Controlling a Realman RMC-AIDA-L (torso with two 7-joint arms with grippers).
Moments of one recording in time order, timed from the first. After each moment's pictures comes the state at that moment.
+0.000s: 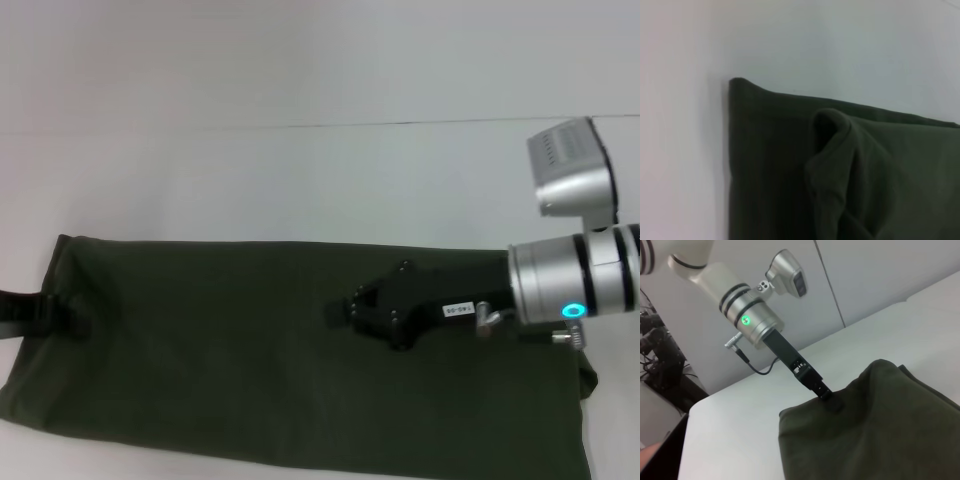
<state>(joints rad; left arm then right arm) -0.73 -1.90 0.30 0.55 2.81 1.45 -2.28 0.77 2.10 -0.76 -0.44 -2.09 -1.47 1.49</state>
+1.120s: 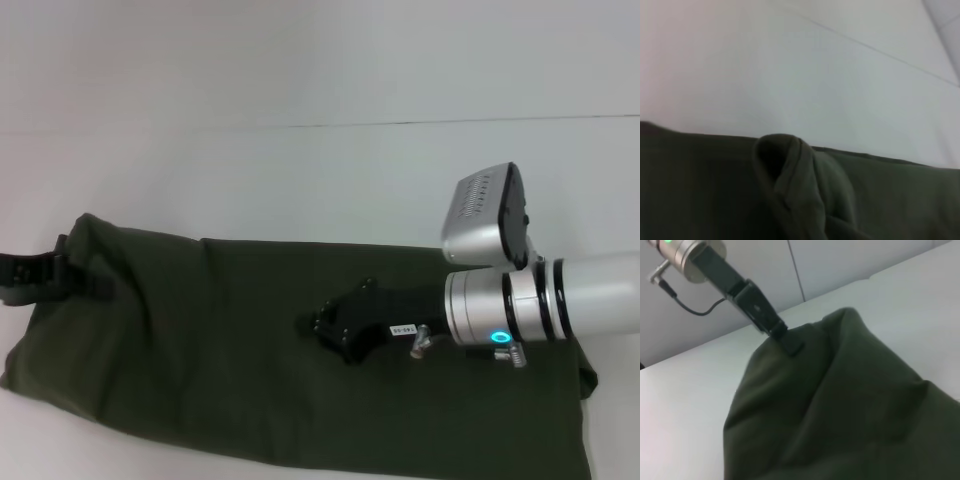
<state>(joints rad) -0.70 -1.91 0.35 0.66 2.59 1.60 -2.29 0.87 2.11 -0.77 -0.13 -2.03 -1.14 1.26</state>
